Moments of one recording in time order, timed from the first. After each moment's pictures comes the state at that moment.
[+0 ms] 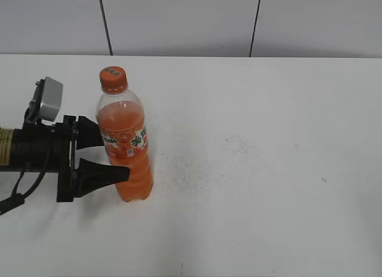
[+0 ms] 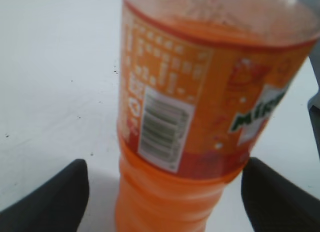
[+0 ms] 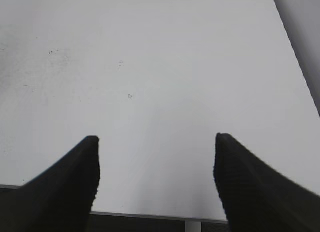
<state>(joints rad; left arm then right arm) 0.01 1.95 -0.67 1.48 -1.13 -0.55 0.05 -0.01 -0.44 0.02 1.02 -0.13</state>
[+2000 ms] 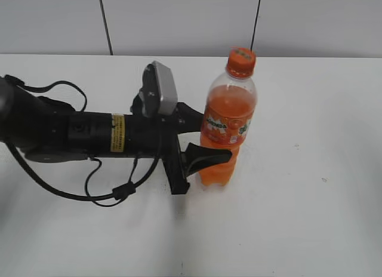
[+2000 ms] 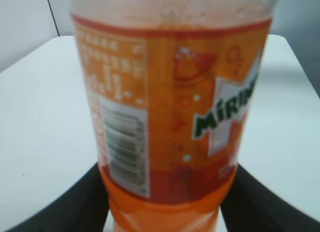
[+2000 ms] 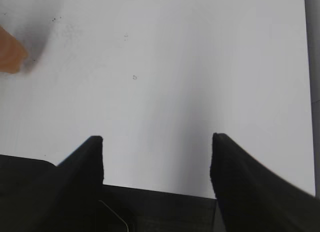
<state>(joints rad) -0.49 2.01 -0.89 1.07 -0.99 -0.40 0.05 0.70 -0.97 0.04 1.21 -0.19</state>
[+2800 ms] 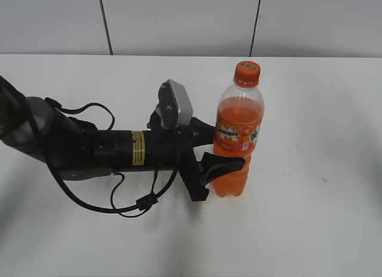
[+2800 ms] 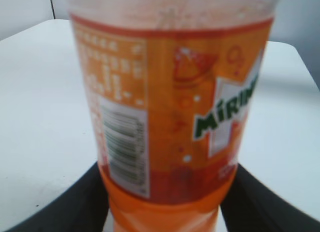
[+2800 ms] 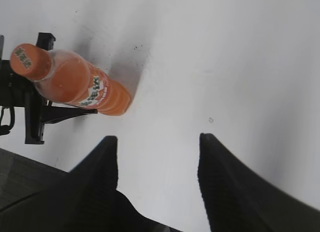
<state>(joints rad) -0.55 2.15 -0.94 0.93 -1.03 -0.40 0.09 1.23 -1.32 0.30 1.22 -0.26</state>
